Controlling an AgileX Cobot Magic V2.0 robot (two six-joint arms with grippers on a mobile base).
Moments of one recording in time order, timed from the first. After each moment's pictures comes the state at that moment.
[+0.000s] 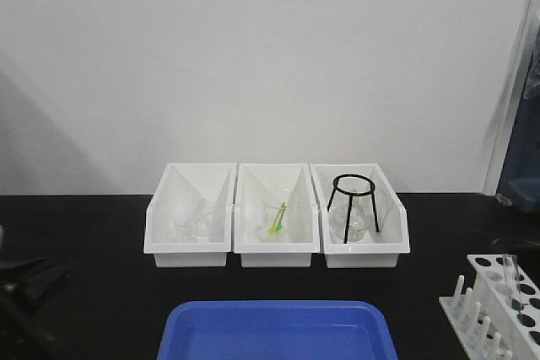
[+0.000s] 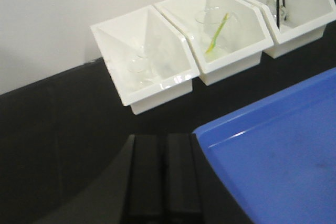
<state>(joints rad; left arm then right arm) -0.30 0.94 -0.61 0.10 0.08 0.00 -0.19 0.69 -0.71 -0.57 0.08 0.53</state>
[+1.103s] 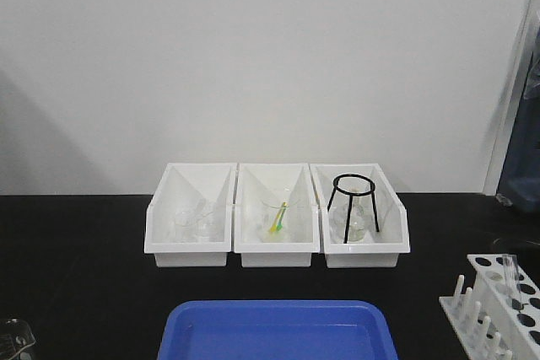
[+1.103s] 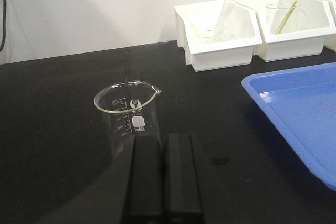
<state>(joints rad) -0.11 -0.01 0.03 0.09 0.22 -0.06 -0.19 0.68 -0.71 -0.57 0.08 0.53</state>
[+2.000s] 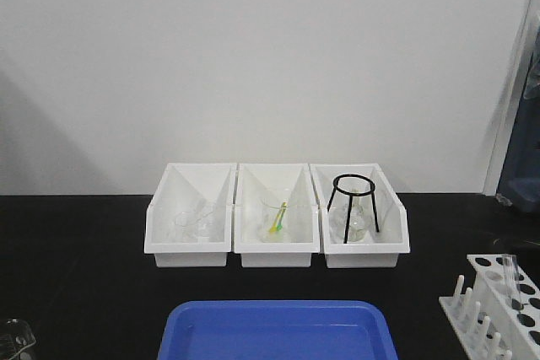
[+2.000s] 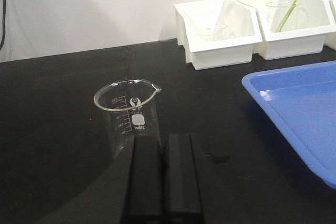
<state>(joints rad) -0.11 -0.01 0.03 0.09 0.23 -0.07 -0.02 0.37 -0.39 -0.20 0.13 0.18</state>
